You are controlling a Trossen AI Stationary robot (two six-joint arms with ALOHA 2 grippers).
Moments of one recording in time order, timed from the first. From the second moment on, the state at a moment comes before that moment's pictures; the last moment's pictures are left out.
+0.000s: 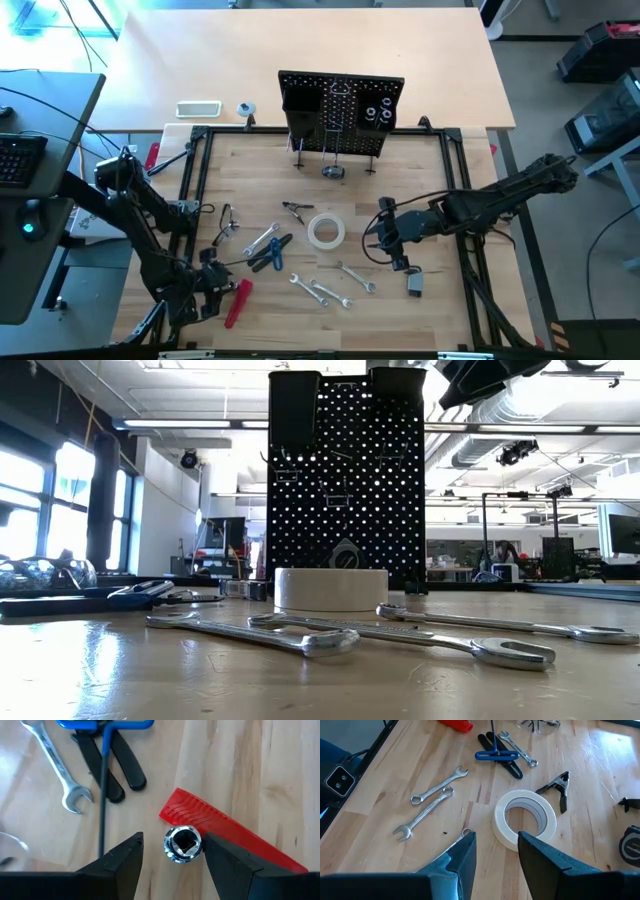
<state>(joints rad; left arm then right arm) -1.16 1.41 0.72 -0.70 -0.59 -1.28 0.35 1.24 0.97 -0.47 0.19 0.05</state>
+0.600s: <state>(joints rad) -1.16 1.41 0.69 -0.65 -0.59 -1.23 0.35 1.24 0.97 -0.46 0.19 0.05</state>
